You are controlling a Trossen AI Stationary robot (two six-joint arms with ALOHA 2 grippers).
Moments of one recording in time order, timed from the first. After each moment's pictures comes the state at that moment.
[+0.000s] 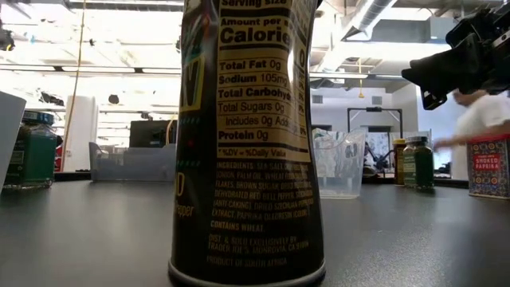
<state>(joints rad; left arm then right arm) -0.90 1.33 1.32 -1.24 -0.28 -0.87 -0.07 0.00 0.01 0.03 -0.07 0.18</state>
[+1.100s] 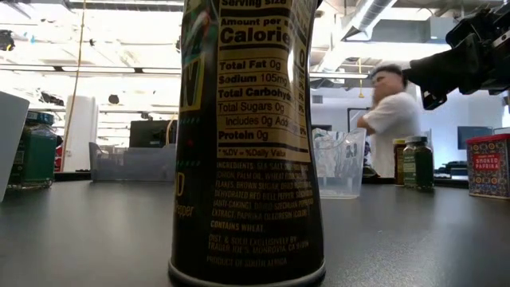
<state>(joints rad) -1.07 1.25 0.88 -0.94 -0.18 -1.05 -0.07 0.00 0.00 0.03 -0.07 0.18</state>
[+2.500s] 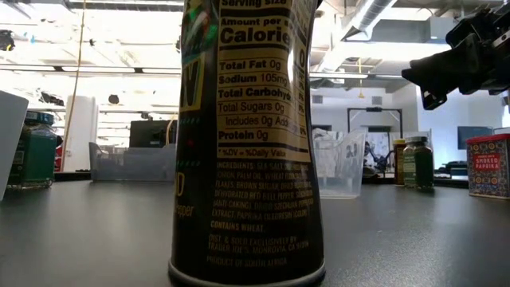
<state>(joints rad) -1.07 1.33 0.88 -0.95 -0.18 -1.13 -0.07 0.00 0.00 0.03 -0.07 0.18</state>
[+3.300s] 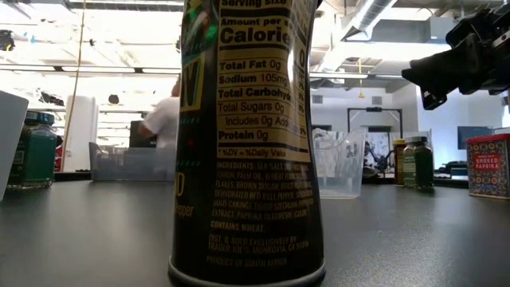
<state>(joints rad) -1.07 1.33 0.88 -0.89 -0.17 -1.08 -0.07 0.00 0.01 0.03 -0.07 0.18</state>
